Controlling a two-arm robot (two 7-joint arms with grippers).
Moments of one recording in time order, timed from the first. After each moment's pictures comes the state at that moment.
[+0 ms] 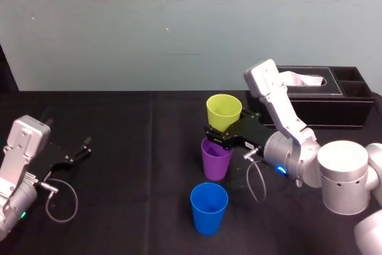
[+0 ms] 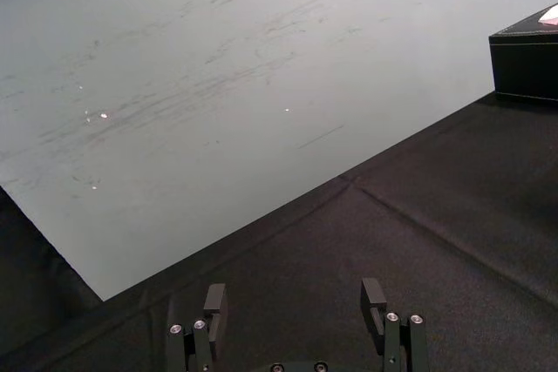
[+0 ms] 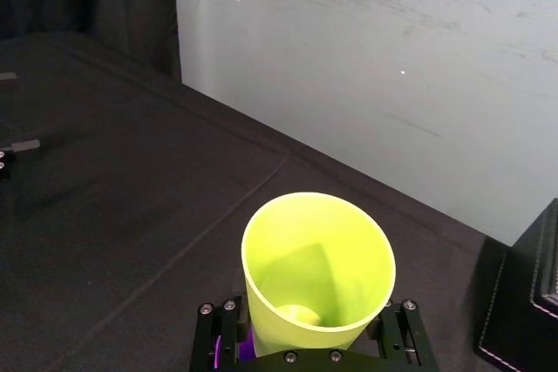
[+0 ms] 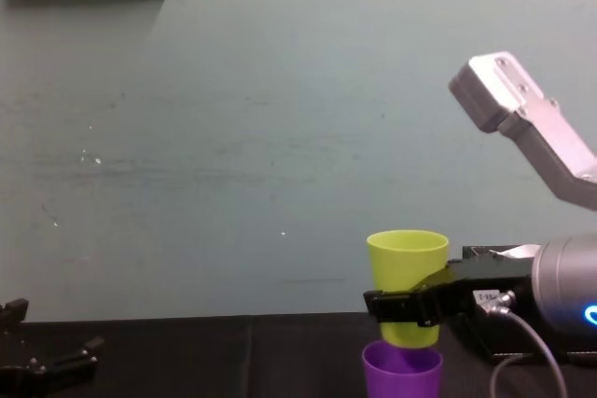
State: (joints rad) left arm -0.20 0.60 0.45 -1.41 -0.25 -0.12 0.03; right arm 0.35 0.24 -0.35 -1.50 0.07 0.41 0.34
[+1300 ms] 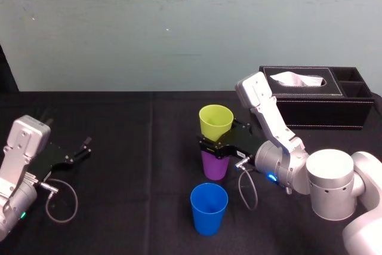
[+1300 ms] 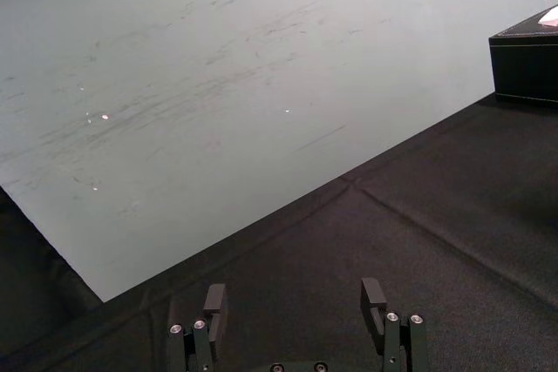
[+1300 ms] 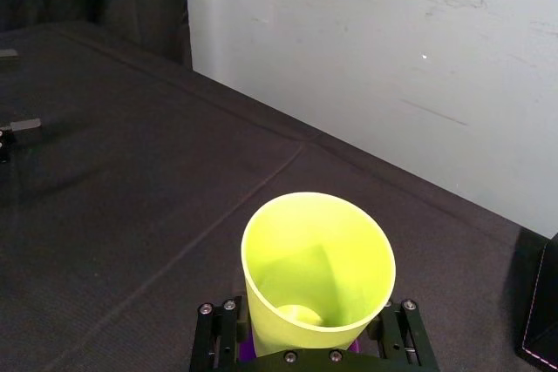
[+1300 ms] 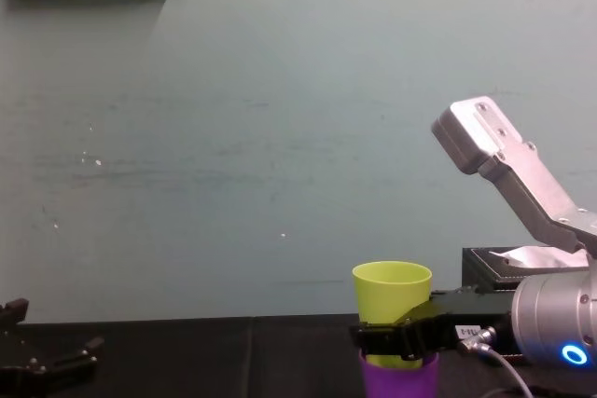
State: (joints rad) left arm -0.20 0.60 0.45 -1.41 -0.25 -0.12 0.03; right arm 0.38 0.23 -0.39 -1.39 0.09 0.35 0.34
